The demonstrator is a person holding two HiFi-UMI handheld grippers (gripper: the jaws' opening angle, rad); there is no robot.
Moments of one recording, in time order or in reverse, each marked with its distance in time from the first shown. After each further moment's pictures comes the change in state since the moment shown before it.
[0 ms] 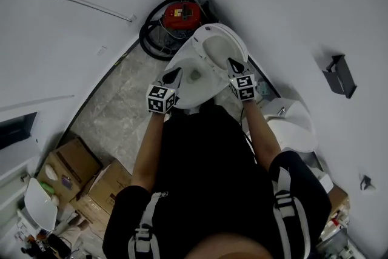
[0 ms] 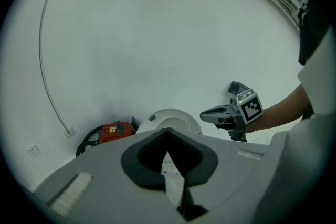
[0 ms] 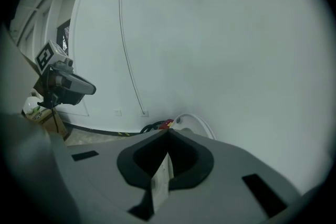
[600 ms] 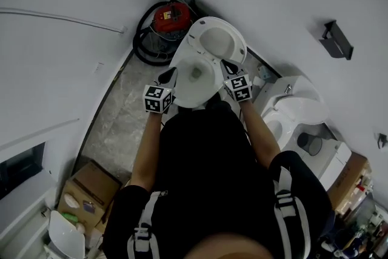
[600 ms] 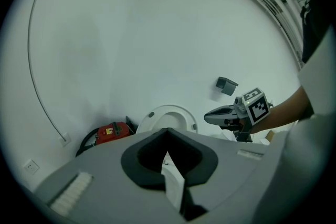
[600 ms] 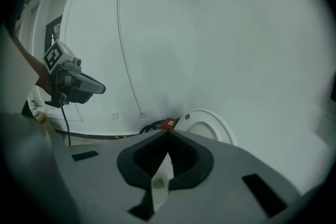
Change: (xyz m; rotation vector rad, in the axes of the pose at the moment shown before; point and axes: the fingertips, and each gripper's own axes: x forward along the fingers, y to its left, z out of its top) left arm -0.033 0.036 -0.010 0.096 0.034 -0.133; right arm -0.017 0.078 -0.005 0.065 0.005 -0.109
